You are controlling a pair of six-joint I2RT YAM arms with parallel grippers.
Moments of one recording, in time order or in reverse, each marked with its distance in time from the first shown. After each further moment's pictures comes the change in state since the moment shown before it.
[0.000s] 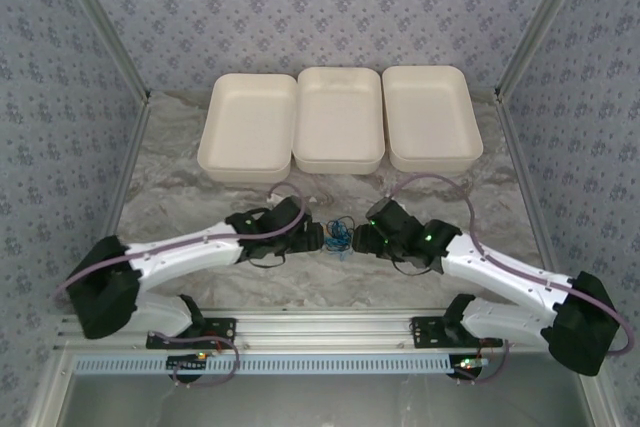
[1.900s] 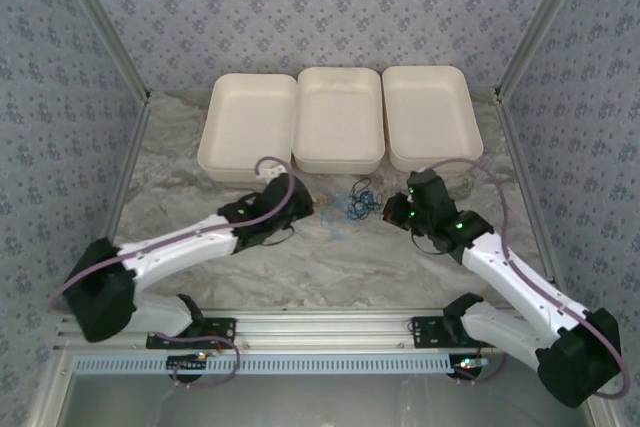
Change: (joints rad) left arm 0.103 -0.122 0.038 0.184 -0.155 -0.094; right arm -0.349 -0.113 0.053 0.071 -0.124 -0.122
